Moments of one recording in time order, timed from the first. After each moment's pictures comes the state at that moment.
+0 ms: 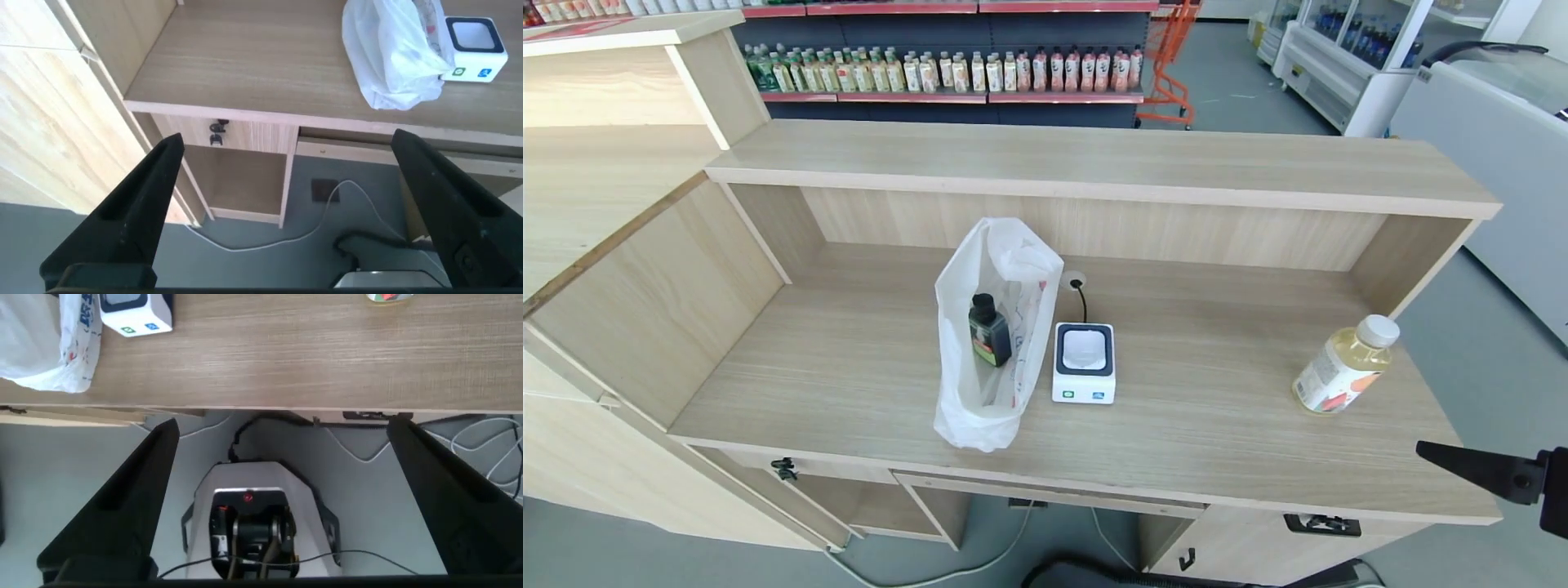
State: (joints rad) left arm 0.00 0.00 0.00 0.00 0.00 0.01; right arm 0.06 0.98 -0.52 0.02 0.12 0.23
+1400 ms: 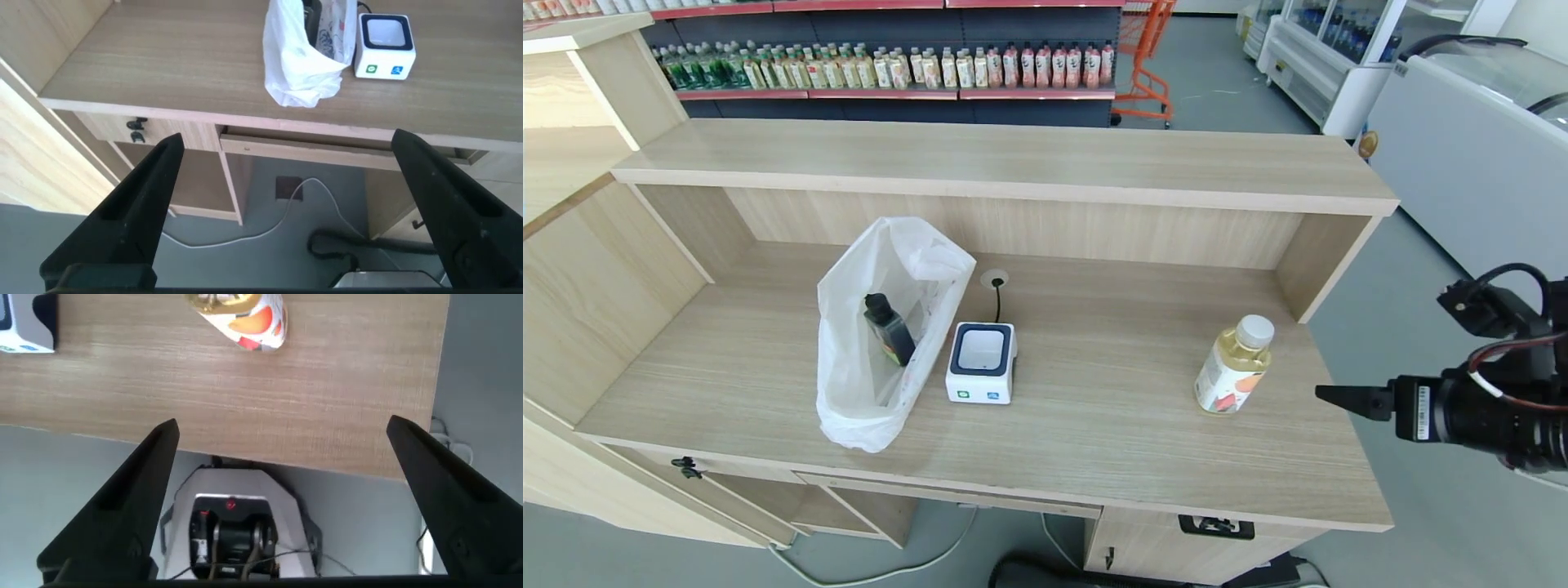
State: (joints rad) left arm 0.00 0.00 0.00 0.00 0.00 0.01; right arm 0.10 1.40 -0.62 -0.26 0.11 0.08
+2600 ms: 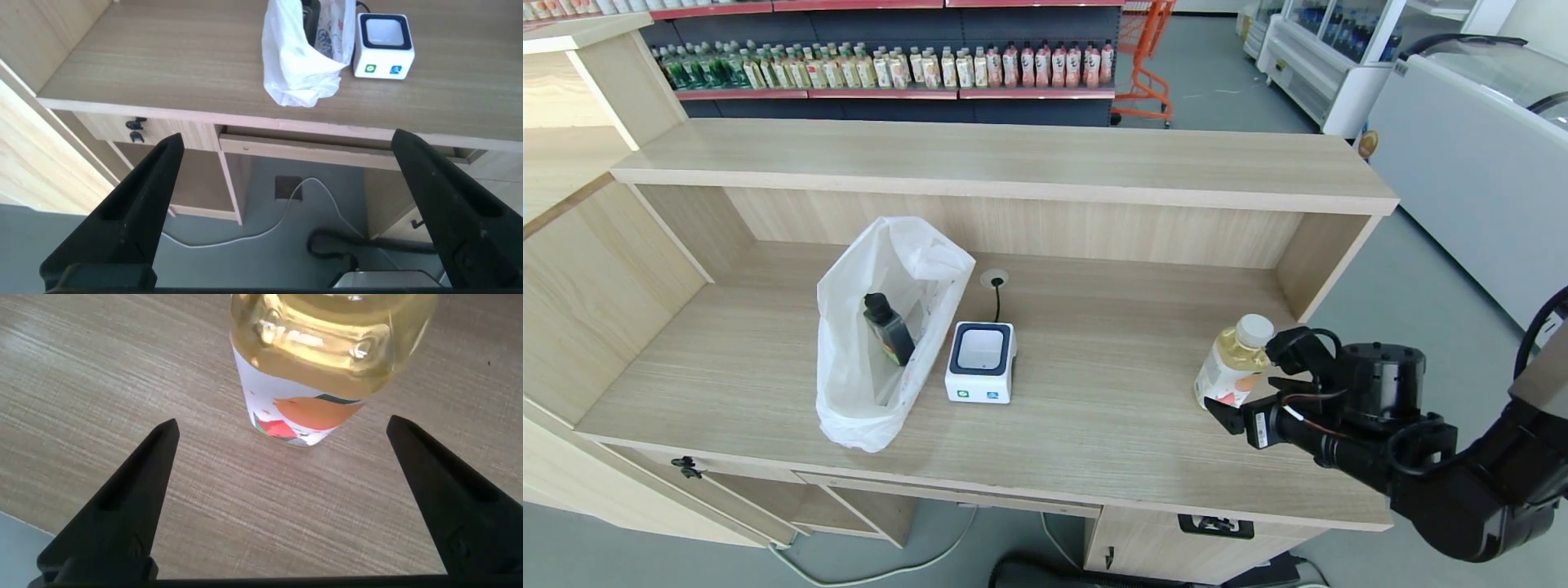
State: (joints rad) left arm 0.00 0.00 0.00 0.00 0.00 0.01; right arm 0.25 2.00 -0.50 -1.16 0.01 -0.13
